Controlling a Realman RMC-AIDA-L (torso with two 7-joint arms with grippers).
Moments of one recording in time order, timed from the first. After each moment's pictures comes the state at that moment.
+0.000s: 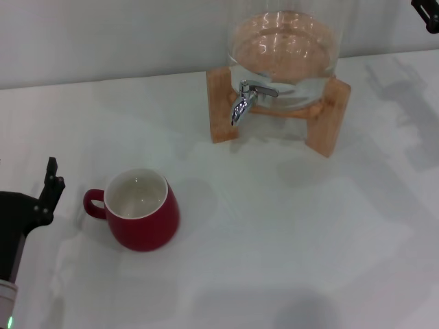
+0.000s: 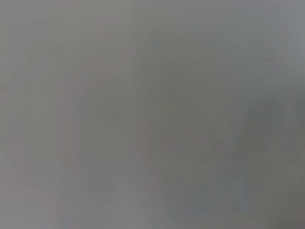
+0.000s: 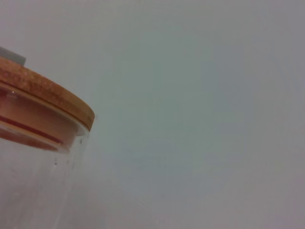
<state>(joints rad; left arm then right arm) -0.27 -2.10 2.75 0.39 1.93 -1.32 -2.84 0.55 2.00 -0.61 -0.27 2.30 1.20 -2.88</state>
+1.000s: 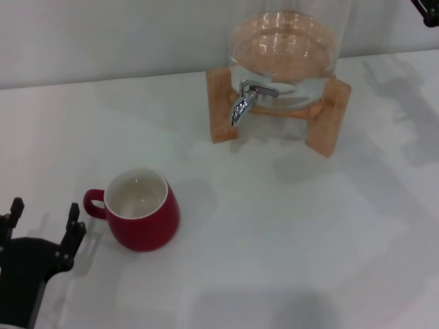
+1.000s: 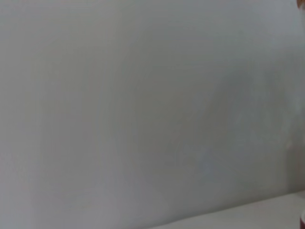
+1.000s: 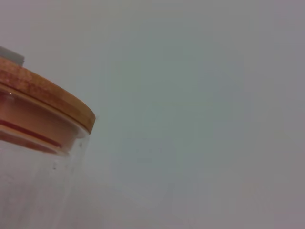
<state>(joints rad) -0.16 -2.10 2.84 0.45 1.92 -1.30 -2.82 0.56 2.01 -0.61 -0.29 2.30 1.18 -2.89</state>
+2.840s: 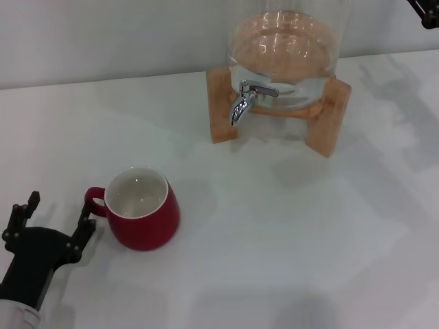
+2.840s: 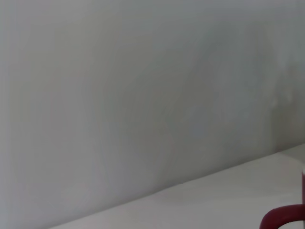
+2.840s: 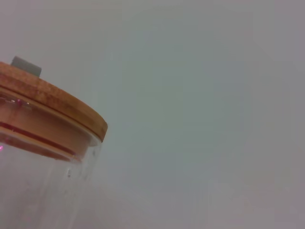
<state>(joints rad) -0.25 -2.08 2.84 0.40 1.92 -1.16 -2.82 0.55 2.01 -0.62 -0.30 2.29 1.21 -2.89</state>
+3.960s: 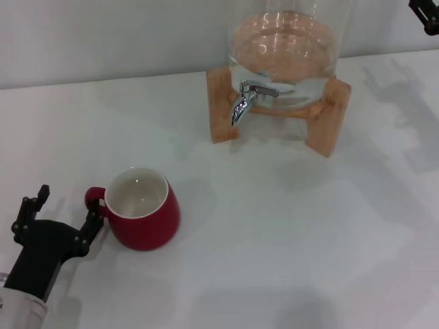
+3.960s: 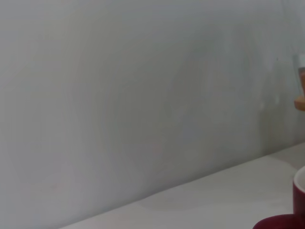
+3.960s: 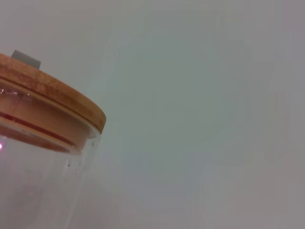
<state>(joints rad) -0.28 -2.08 2.84 0.41 1.93 -1.12 -2.82 0.53 2.01 -0.62 -0.29 2.29 1.22 -2.89</state>
